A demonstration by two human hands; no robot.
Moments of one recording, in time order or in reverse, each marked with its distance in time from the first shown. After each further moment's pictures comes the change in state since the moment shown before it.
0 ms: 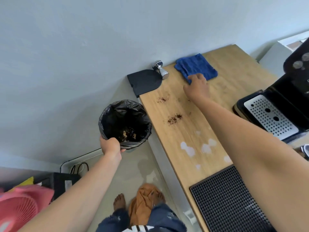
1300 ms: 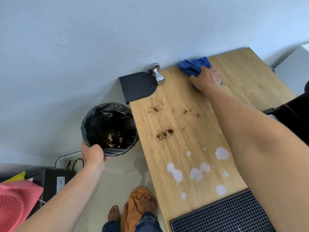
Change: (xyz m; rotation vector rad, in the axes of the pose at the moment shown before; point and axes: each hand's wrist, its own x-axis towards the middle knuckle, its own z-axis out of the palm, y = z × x) left_hand 0.013 0.001 0.024 0.005 0.105 0.014; right_hand 0.132 0.044 0.006 -0.193 -0.154 0.006
